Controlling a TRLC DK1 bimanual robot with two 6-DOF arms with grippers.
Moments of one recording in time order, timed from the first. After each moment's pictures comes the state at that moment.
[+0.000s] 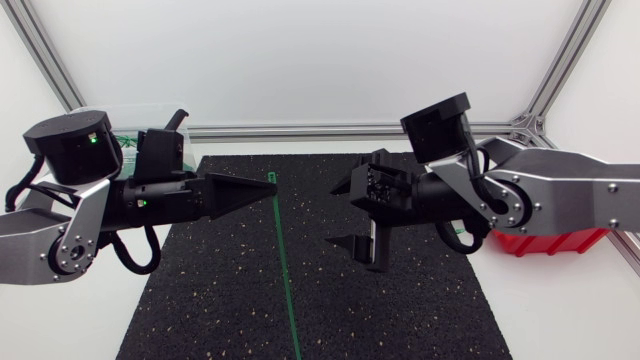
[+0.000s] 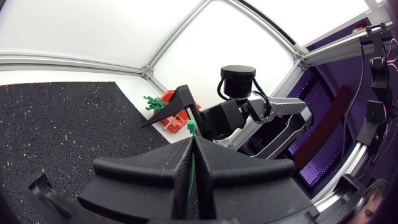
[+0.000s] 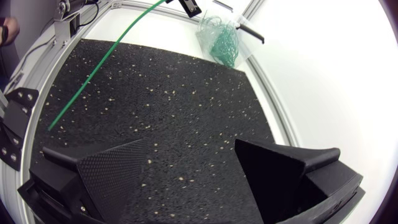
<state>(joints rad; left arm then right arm) -0.28 1.36 0.58 0.59 1.07 -0.53 0.56 1.46 0.83 -0.10 -0.38 -0.86</state>
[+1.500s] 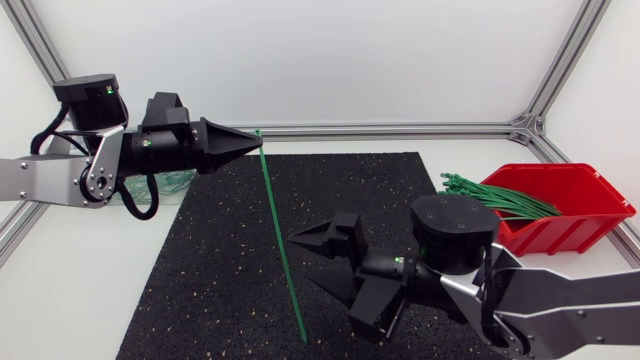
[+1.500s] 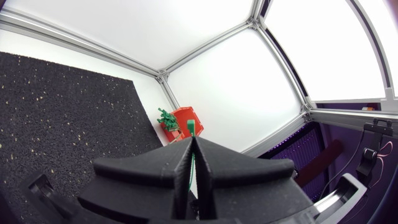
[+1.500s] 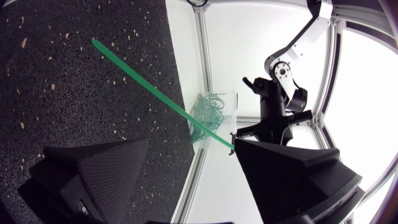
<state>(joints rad) -0.12 1.62 0.86 0.54 1.17 -0.81 0.77 1.47 0.40 0.73 -0.37 -1.67</state>
